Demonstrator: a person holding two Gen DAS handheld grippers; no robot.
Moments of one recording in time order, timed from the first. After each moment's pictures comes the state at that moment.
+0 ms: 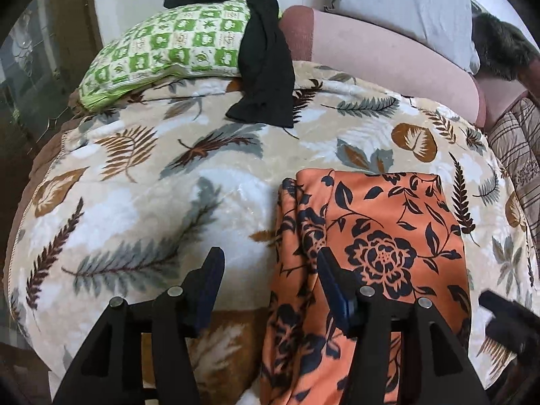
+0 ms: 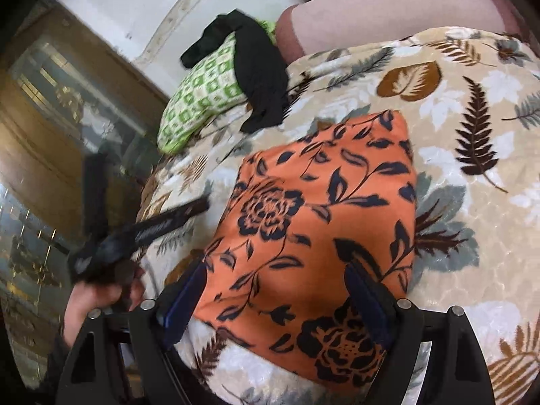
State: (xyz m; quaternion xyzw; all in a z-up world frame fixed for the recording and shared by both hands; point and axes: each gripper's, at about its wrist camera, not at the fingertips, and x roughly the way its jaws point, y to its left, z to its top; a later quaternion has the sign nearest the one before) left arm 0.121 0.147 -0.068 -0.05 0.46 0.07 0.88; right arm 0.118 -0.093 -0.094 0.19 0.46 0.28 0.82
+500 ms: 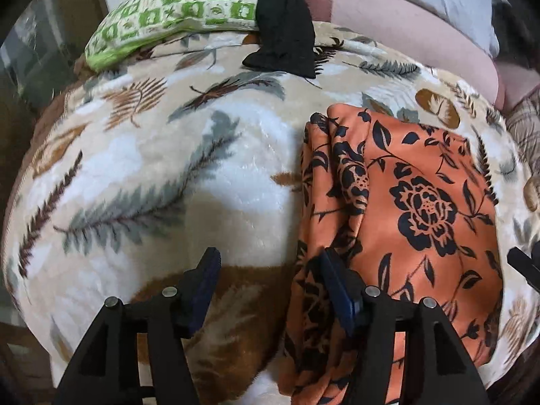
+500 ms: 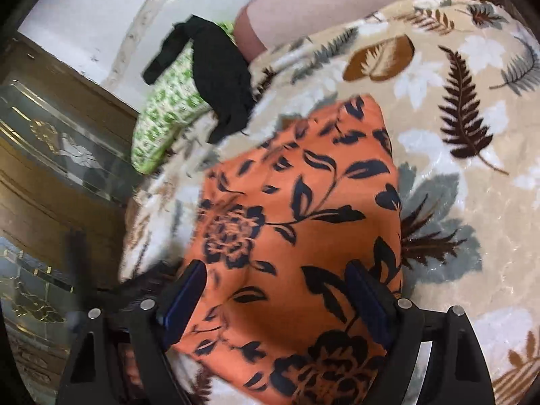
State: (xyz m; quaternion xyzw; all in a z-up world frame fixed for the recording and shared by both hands) left arm 0.111 0.156 -0.115 -0.06 0.51 0.09 0.85; right arm 0.141 -0.107 -0.108 0.23 0.47 0.26 0.81
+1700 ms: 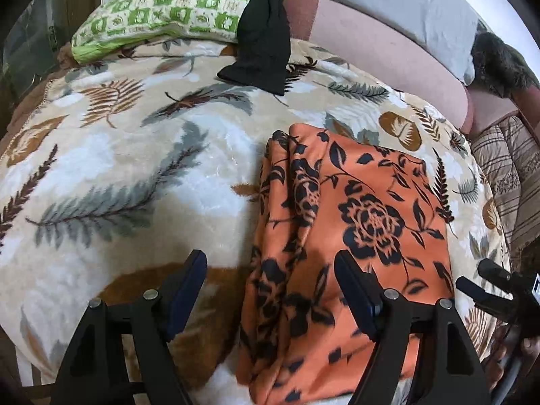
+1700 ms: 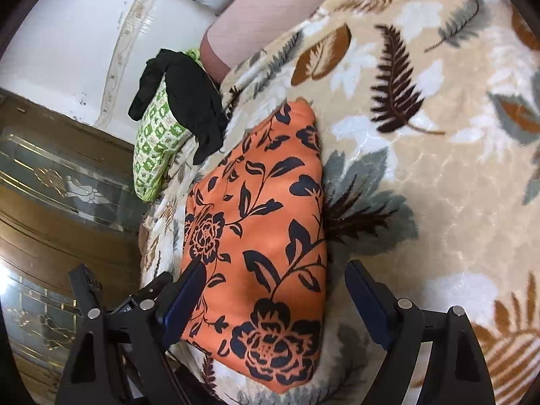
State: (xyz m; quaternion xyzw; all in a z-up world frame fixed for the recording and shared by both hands) left arm 0.108 0.154 -0.103 -0.14 0.49 0.02 0.86; right arm 0.143 -0.173 -0.140 0.32 0.51 0.23 0.77
